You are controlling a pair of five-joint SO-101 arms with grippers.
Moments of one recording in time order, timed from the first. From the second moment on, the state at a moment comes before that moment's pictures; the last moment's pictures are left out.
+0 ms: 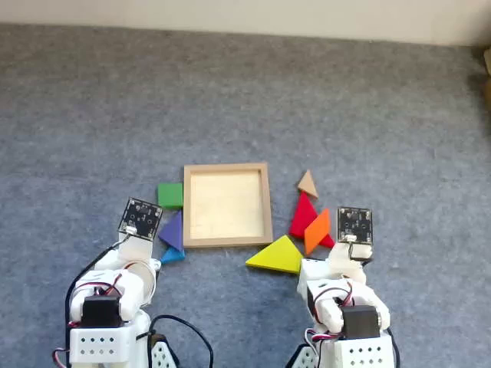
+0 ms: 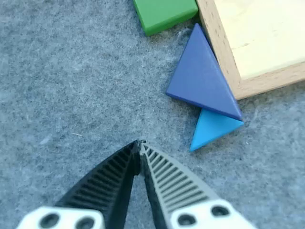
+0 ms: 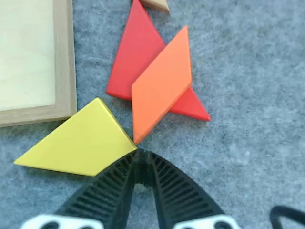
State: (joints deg) left arm -7.6 -102.2 96.0 74.4 -11.2; right arm -11.3 -104.3 95.8 71.2 -6.5
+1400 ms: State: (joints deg) left arm -7.6 -102.2 96.0 74.4 -11.2; right arm -7.7 -104.3 95.3 70.9 -6.5
